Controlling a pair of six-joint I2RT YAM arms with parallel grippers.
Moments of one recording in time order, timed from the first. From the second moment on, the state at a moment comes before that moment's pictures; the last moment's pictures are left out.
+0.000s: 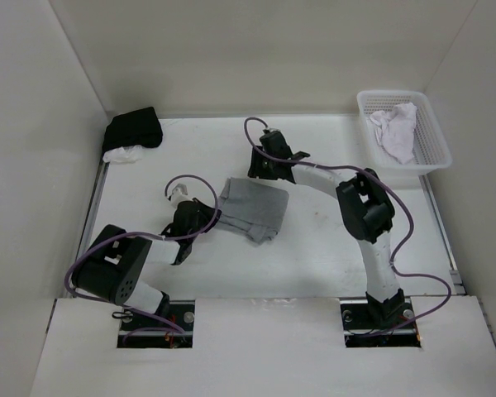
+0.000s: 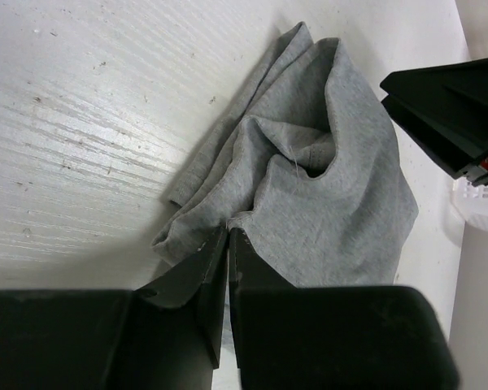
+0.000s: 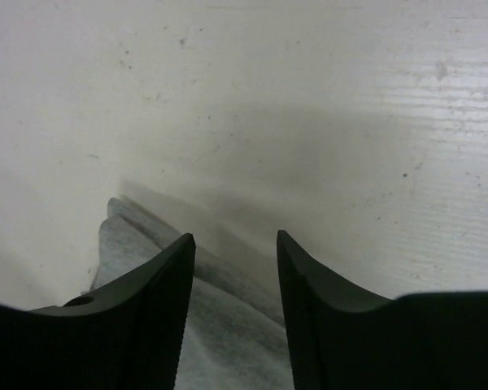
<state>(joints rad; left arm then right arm) -0.41 1.47 0.30 0.68 -0.11 -1.03 0.59 2.18 1.63 -0.20 0.03 0.60</state>
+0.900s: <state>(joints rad) -0.41 1.46 0.23 0.72 -0.06 -1.05 0.67 2.25 1.76 -0.31 -0.13 0.53</state>
